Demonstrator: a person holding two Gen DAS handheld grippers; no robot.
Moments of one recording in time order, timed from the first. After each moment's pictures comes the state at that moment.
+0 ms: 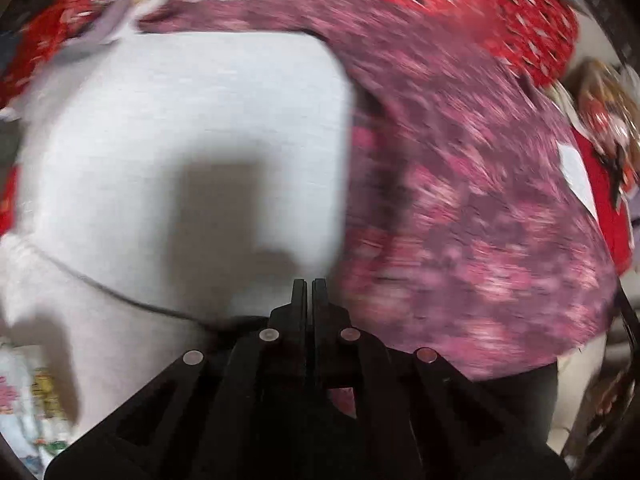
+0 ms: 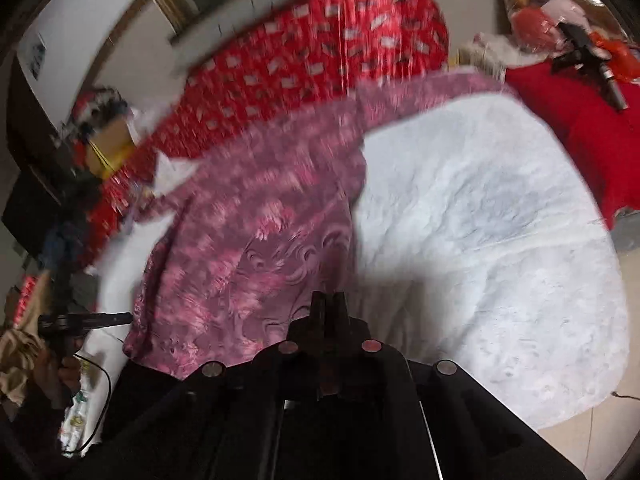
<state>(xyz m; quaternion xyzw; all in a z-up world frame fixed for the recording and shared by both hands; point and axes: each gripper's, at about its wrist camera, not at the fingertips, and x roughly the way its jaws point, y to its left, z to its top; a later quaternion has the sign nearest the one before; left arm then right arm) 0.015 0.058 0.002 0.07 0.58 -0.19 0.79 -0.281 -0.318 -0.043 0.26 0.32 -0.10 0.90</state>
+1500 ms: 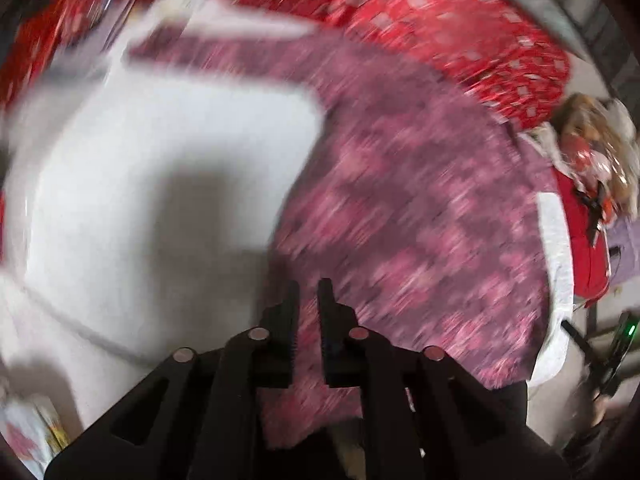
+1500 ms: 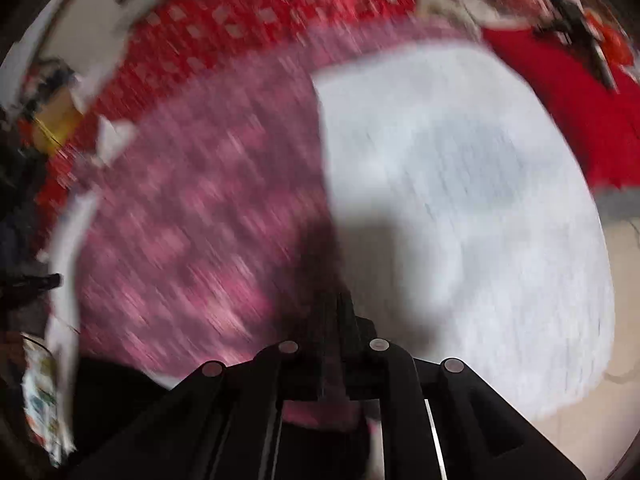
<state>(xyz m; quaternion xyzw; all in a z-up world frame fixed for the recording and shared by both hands) 0.062 0.056 0.040 0.04 0.53 -0.24 0.81 -0.233 -0.346 -0.064 0.25 0.41 -0.15 0.86</state>
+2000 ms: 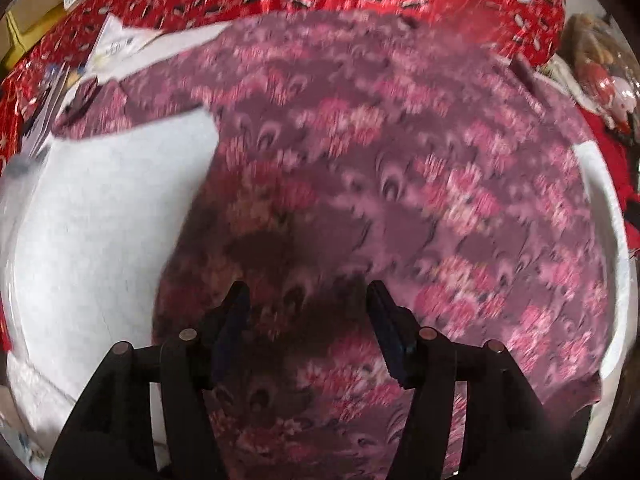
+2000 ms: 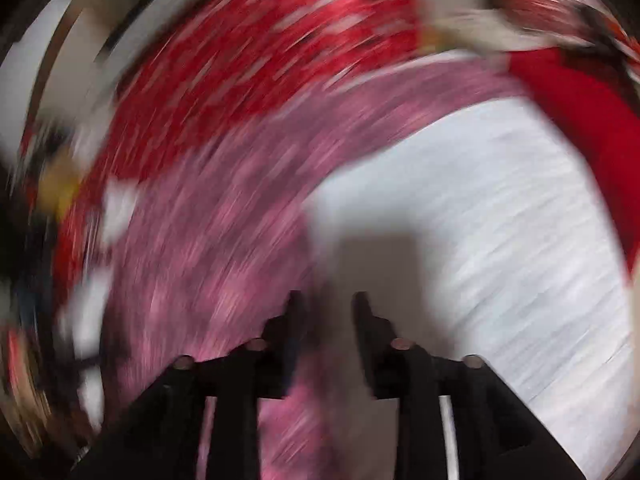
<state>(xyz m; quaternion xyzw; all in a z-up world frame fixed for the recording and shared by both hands) 0.098 -0.057 -0.011 0.15 0.53 -0.23 0.80 -0.166 -0.481 -0.040 0.34 0.34 -0.18 0.86</state>
